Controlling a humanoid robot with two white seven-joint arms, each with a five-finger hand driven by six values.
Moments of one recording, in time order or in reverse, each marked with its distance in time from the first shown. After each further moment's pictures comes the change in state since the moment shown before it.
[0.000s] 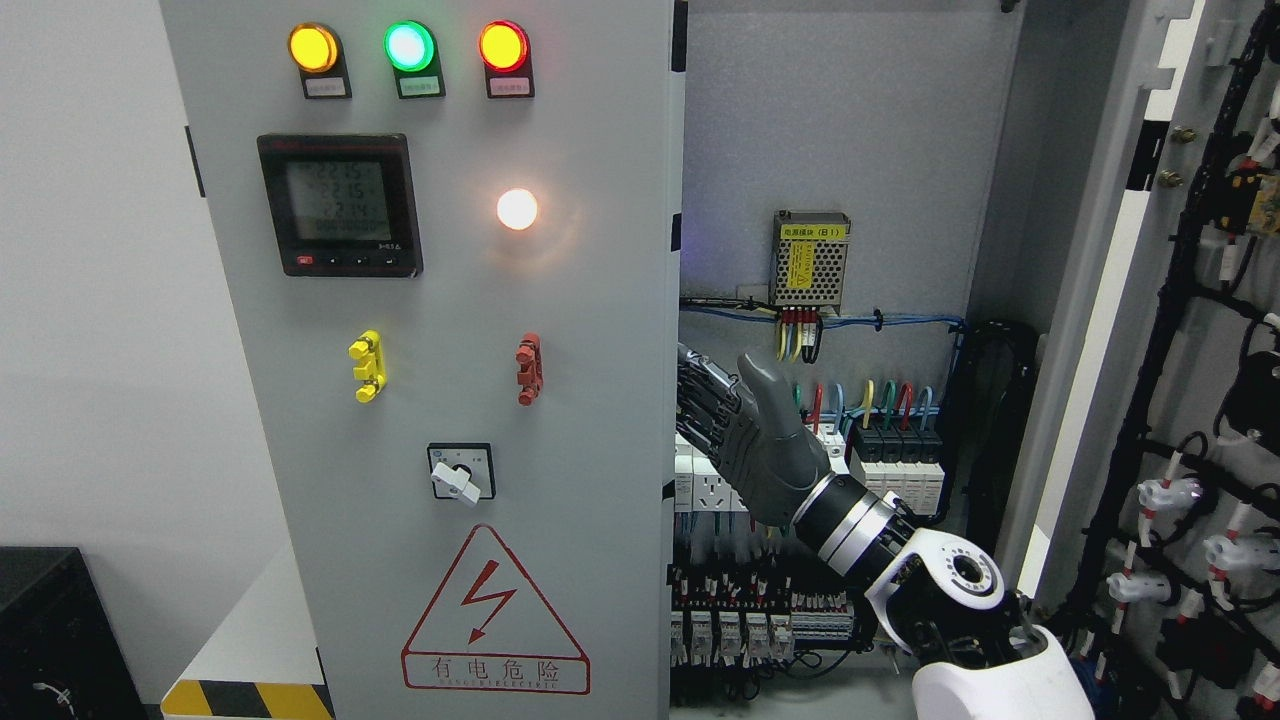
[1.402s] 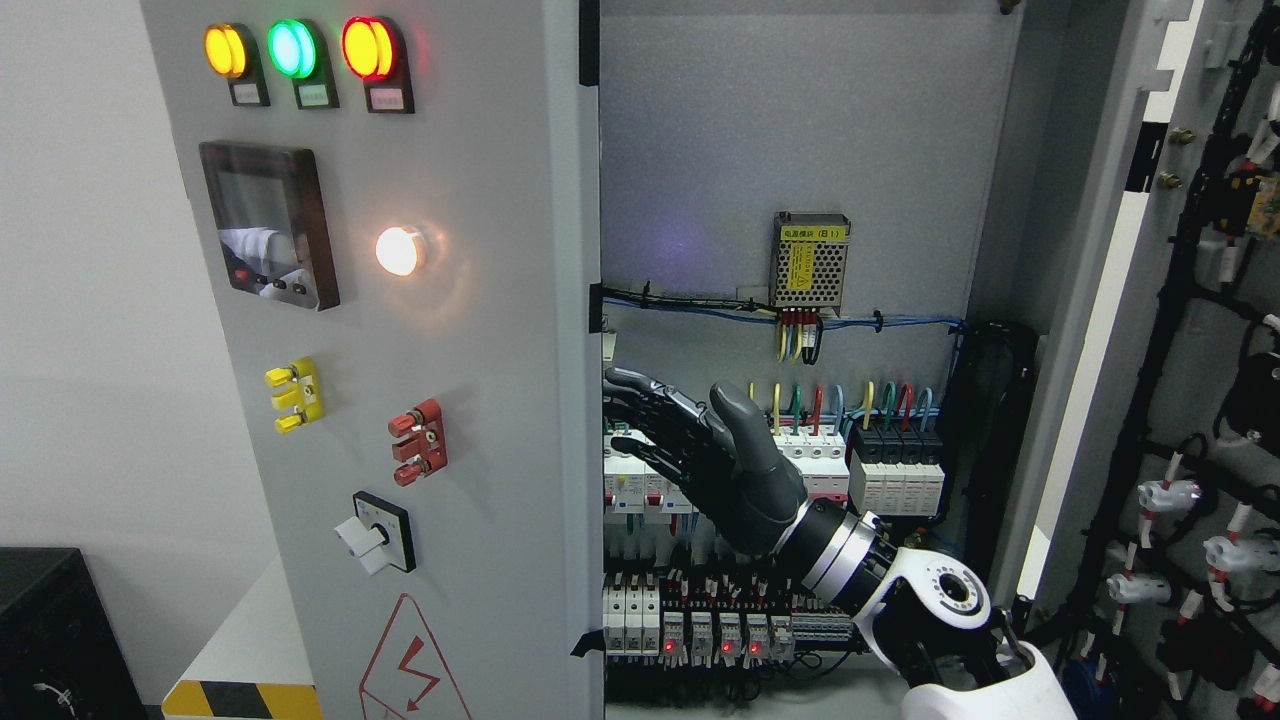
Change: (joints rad) left arm 0.000 0.000 0.000 0.000 0.000 -0.007 -0.001; right arm 0.058 0.002 0.044 -0.060 -0.021 -0.003 0.080
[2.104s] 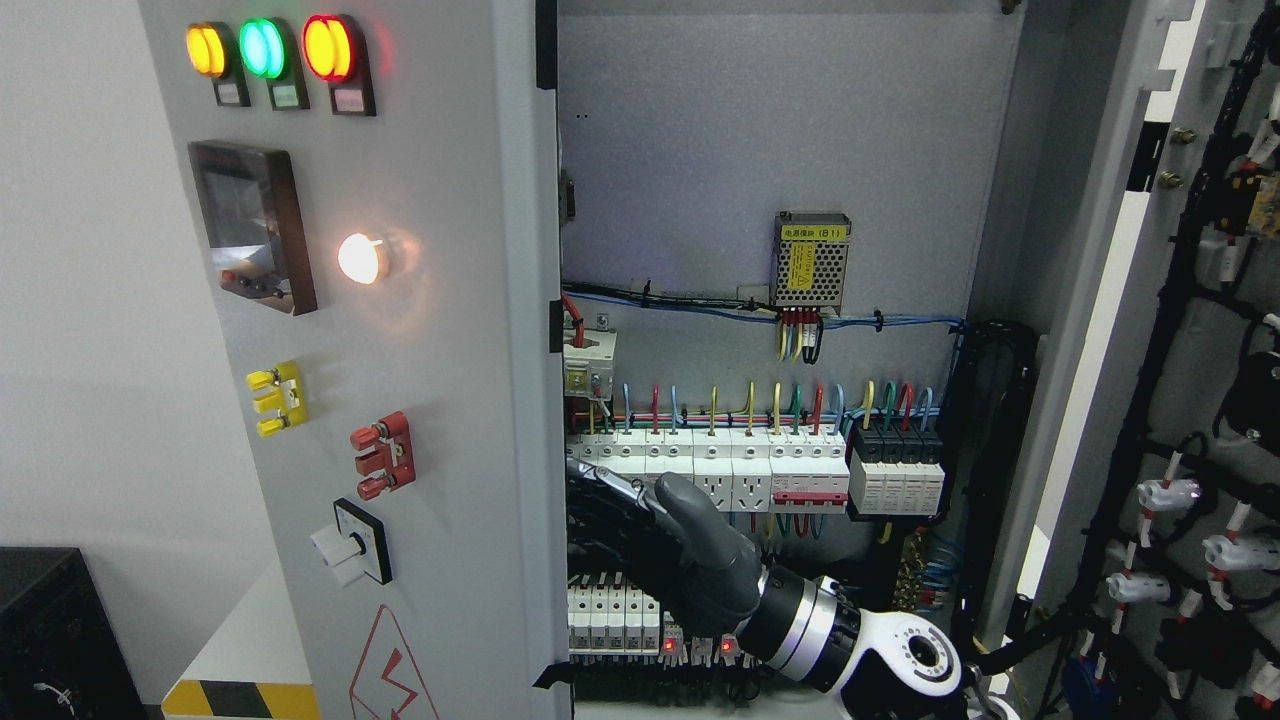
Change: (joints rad) left arm 0.000 0.000 0.000 0.000 0.000 0.003 0.002; right arm 0.092 -0.002 0.115 -0.124 -0.038 -0.009 0.094
